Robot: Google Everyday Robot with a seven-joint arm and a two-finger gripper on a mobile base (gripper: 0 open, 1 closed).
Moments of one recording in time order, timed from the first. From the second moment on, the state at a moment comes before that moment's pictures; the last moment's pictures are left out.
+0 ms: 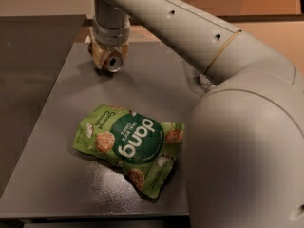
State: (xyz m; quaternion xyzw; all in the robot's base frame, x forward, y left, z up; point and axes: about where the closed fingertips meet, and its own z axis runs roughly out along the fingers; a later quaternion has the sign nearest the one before) arm 0.682 0.112 0.867 -0.95 -0.26 -0.16 0.06
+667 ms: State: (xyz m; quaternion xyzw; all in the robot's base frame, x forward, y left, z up) arm 0.668 0.127 0.917 -0.96 -0.13 -0.19 0.13
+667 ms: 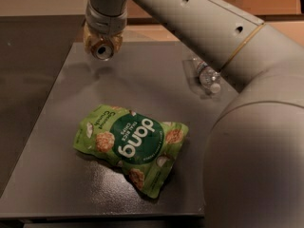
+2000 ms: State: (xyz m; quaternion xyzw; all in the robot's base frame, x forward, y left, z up) arm 0.647 0.138 0.949 -0.94 0.17 -0.22 0.22
